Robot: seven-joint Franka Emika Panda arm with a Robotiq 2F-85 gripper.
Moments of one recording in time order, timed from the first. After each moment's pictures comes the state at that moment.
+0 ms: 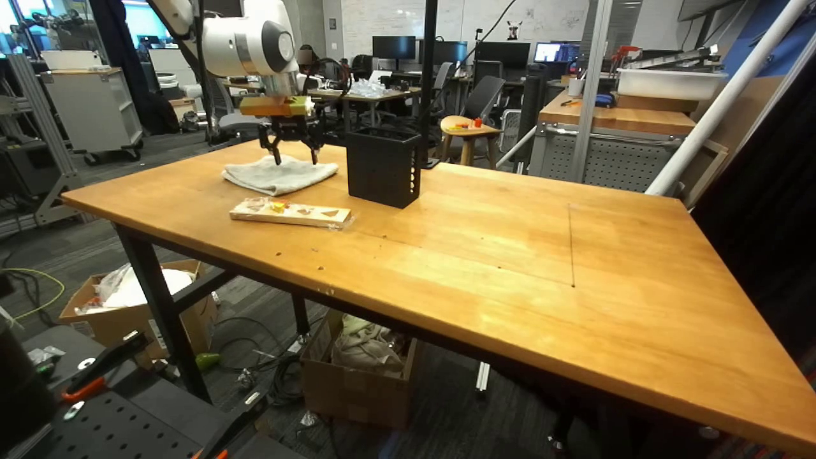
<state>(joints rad) 0.19 0.60 0.16 -1.63 -0.20 2.31 0.00</state>
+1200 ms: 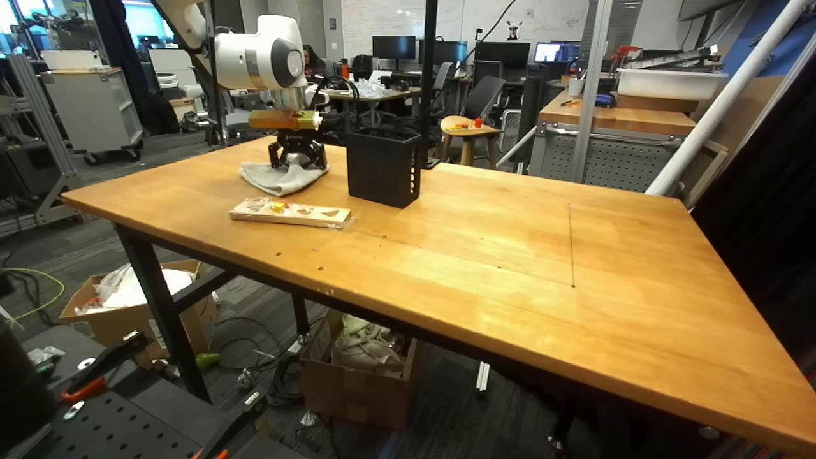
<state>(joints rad) 0.19 0.66 0.15 -1.59 -0.15 2.30 -0.05</state>
